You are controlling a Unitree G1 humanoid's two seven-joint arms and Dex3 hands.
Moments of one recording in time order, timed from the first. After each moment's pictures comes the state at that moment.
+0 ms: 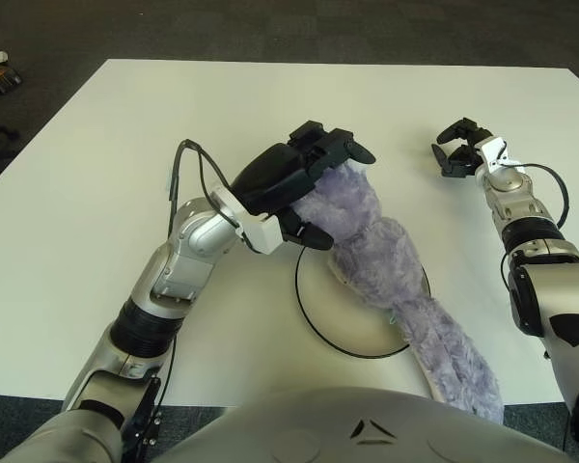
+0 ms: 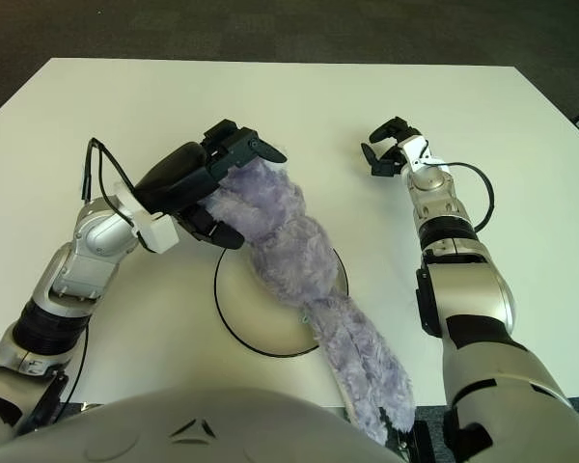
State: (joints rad) left arm -0.30 0.36 -0.28 -0.43 0.36 -0.20 -0.42; right arm -0.78 -0.46 0.06 1.15 -0.12 -0.15 0.10
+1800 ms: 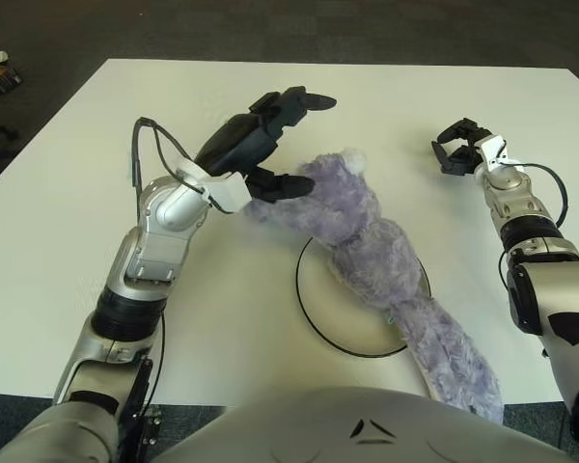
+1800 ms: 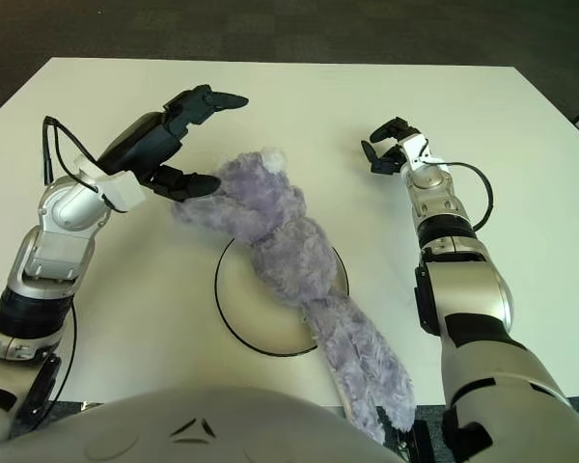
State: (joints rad) left arm -0.36 0.39 -0.14 -0.34 0.33 -0.11 -0.39; right arm -0.79 -0.45 0.05 1.15 -0.11 -0.11 0.09
